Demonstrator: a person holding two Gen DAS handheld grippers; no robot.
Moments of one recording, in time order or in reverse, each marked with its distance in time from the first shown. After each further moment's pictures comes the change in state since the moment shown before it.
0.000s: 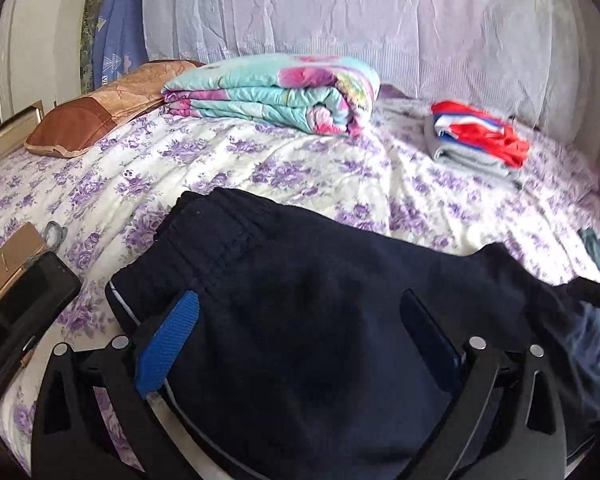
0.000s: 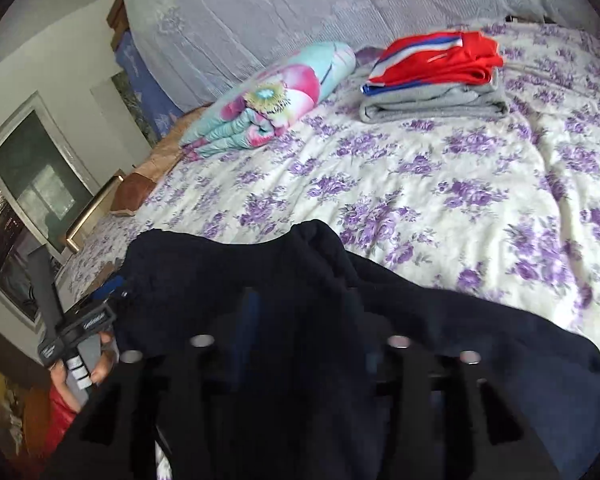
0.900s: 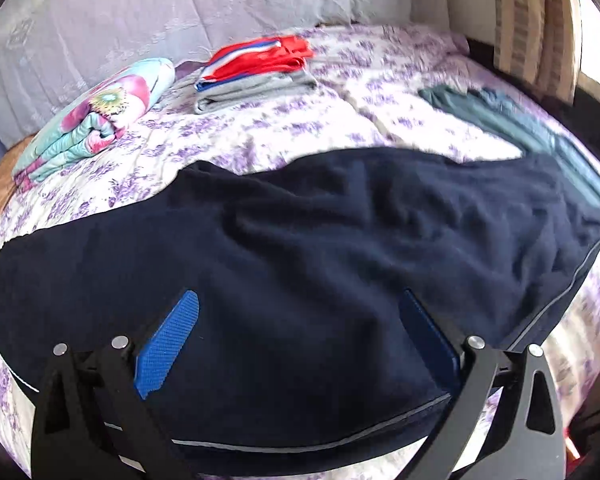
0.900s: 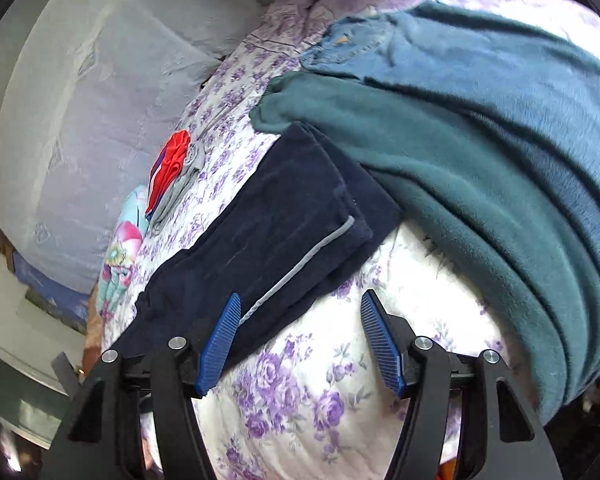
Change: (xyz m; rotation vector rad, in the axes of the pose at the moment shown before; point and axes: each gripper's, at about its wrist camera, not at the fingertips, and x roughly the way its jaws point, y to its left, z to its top) left arm -0.041 -0.243 -0.101 0.537 0.125 -0.220; right arm -0.241 -0.189 -0.203 0.778 -0.302 -0.273
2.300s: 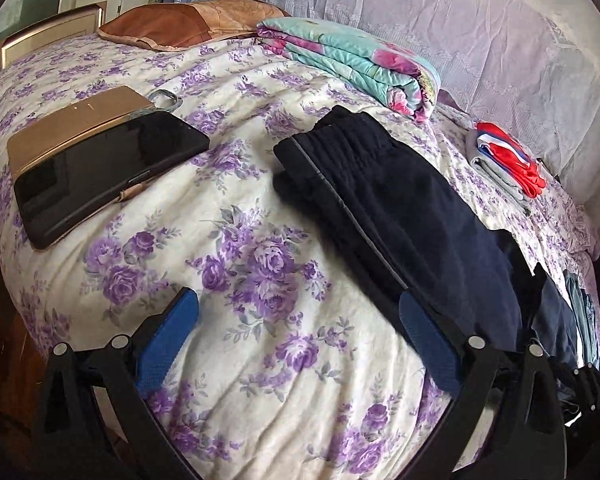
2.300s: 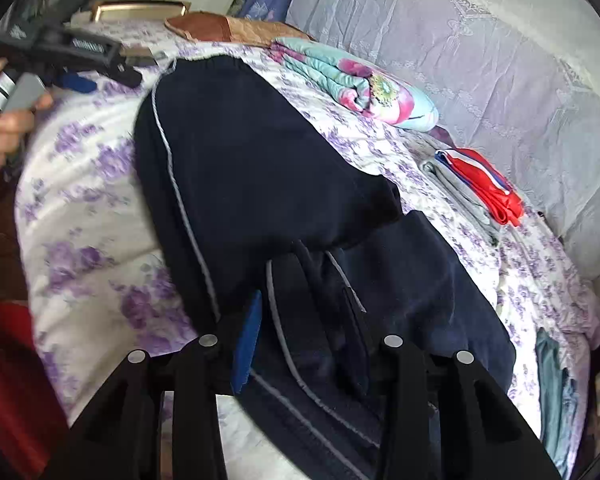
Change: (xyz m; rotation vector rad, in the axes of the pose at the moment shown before) left arm -0.081 0.280 -0.137 -0.814 -0.017 0.165; right arm 0.122 0.295 -0.209 -1.588 0.126 0.074
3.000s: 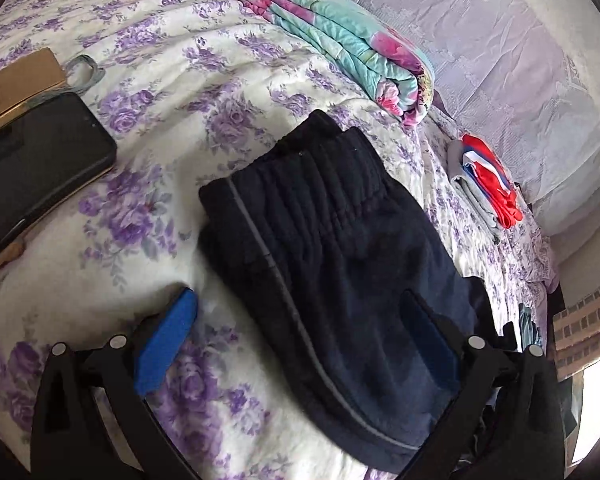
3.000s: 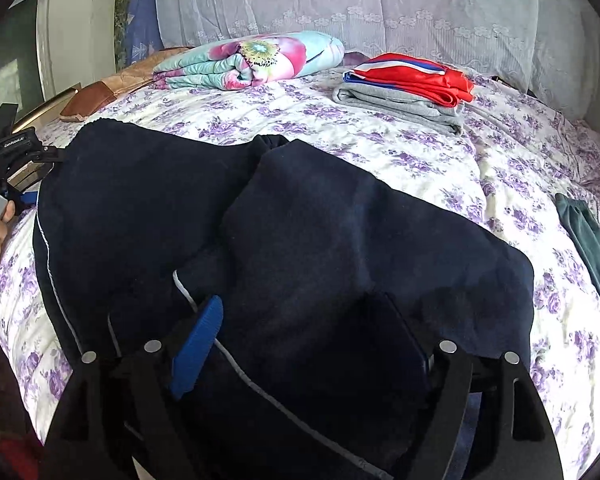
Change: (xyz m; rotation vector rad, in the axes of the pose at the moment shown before) left arm 0.071 -0.004 0.060 -0.148 0.145 -0.213; right arm 0.040 -0.086 -0.028 0.484 0.072 -0.028
